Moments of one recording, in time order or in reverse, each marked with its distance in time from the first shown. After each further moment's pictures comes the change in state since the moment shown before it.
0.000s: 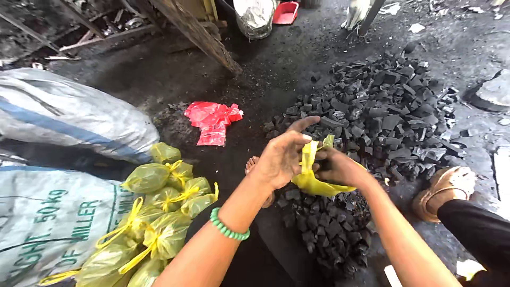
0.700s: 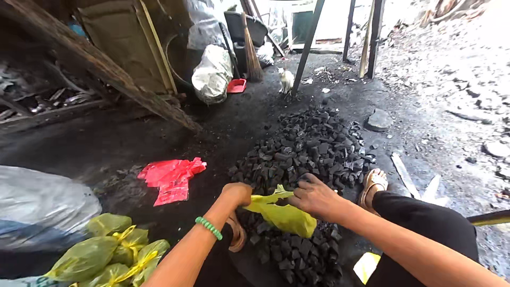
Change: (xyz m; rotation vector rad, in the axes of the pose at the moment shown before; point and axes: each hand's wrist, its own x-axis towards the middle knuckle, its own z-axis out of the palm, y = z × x) left_hand 0.012 0.002 0.006 1.933 -0.175 -0.621; right_hand -0.116 -0.072 -0.026 -0.880 0.151 -0.466
